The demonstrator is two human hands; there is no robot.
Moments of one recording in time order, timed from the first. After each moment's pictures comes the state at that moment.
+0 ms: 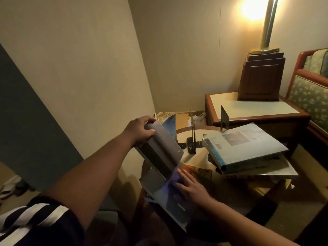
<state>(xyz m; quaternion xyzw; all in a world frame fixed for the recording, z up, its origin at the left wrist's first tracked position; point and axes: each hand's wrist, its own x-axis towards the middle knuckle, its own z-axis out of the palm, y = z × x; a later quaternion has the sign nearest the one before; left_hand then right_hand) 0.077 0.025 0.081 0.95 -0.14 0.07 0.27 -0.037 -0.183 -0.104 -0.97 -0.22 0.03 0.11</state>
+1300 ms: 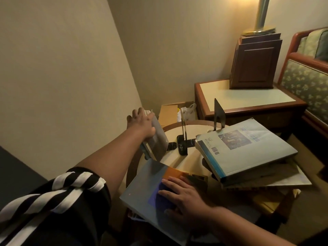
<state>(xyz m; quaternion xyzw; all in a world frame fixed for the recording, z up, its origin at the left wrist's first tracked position) 0.217 -0.043 0.014 0.99 -0.11 0.07 -0.11 -0.002 -0.193 -0.112 -0.93 -0.29 0.06 0.20</state>
